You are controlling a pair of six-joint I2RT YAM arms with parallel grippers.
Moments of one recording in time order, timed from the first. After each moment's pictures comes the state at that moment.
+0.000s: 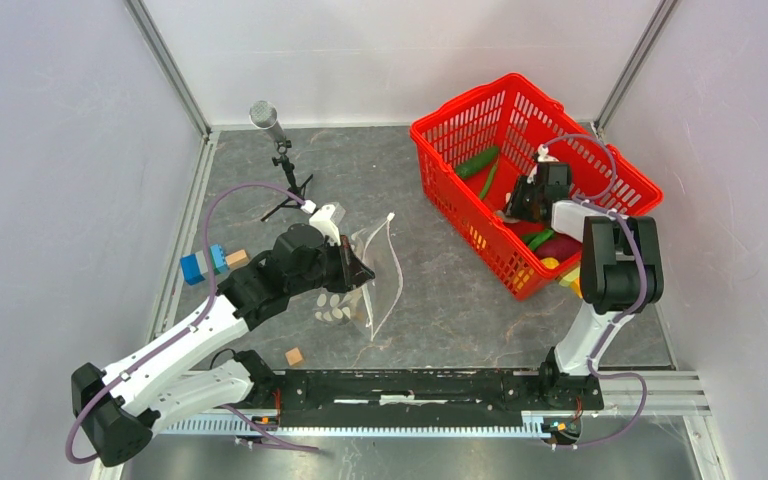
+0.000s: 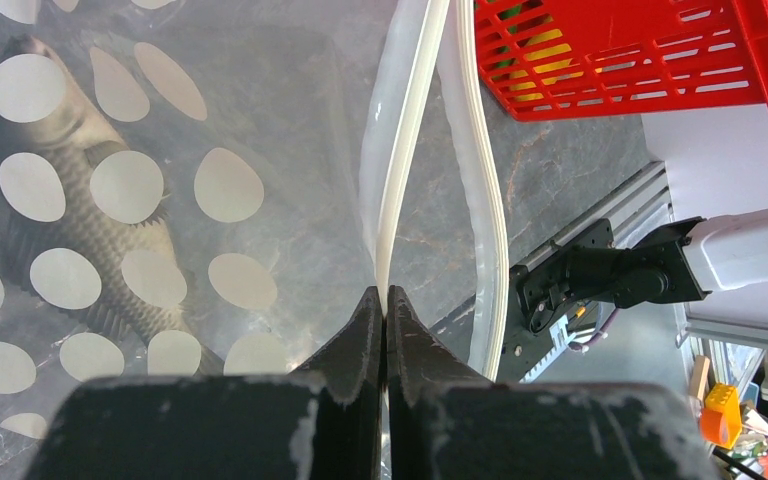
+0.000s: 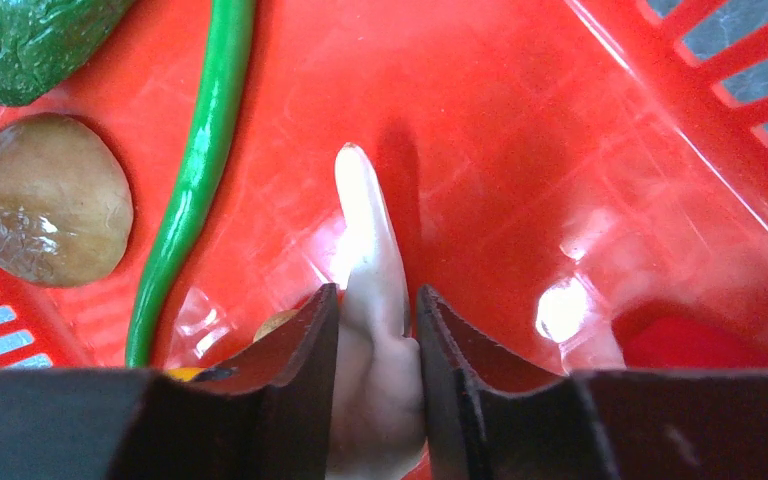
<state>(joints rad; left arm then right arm) -0.77 0.91 0.79 -0.42 0.08 -0.70 -0.02 1.82 1.01 0.01 -0.11 0.28</state>
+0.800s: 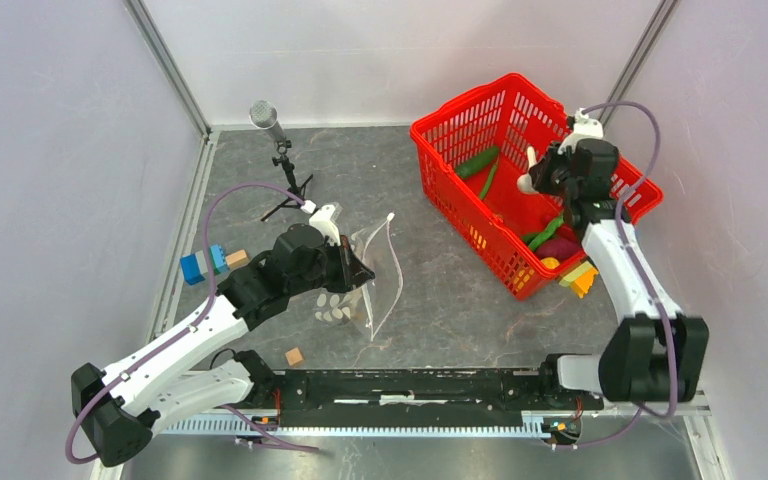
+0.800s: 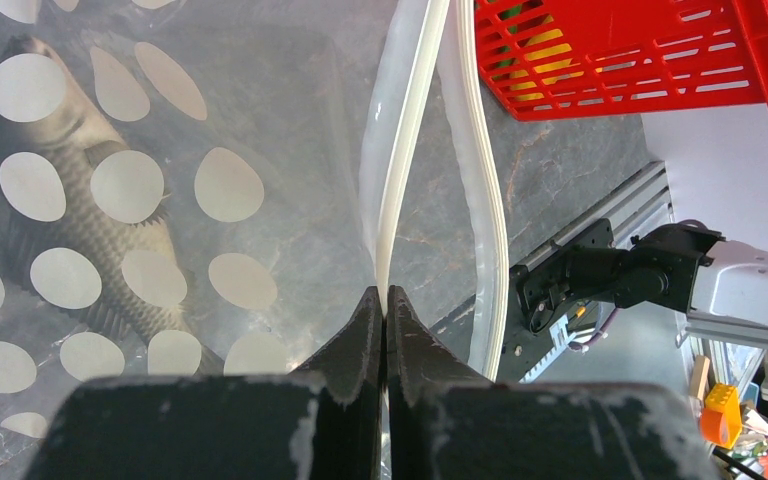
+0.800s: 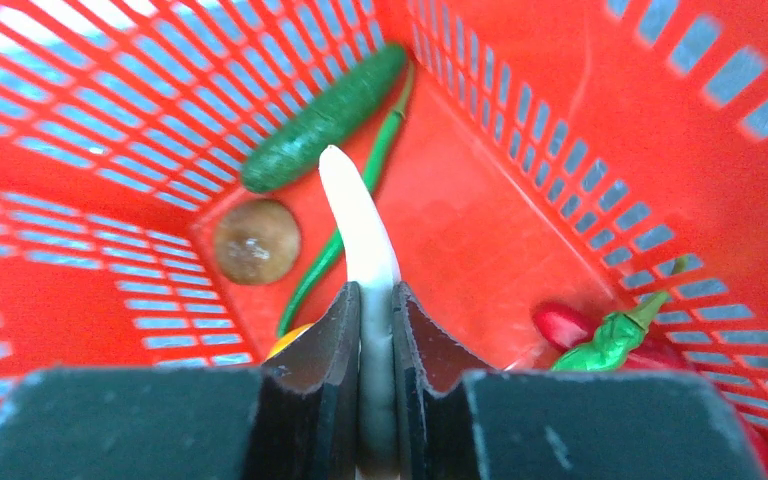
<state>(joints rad) -0.77 0.91 0.79 -0.42 0.08 -0.70 -0.02 1.34 1.03 -0.12 -0.10 0.21</state>
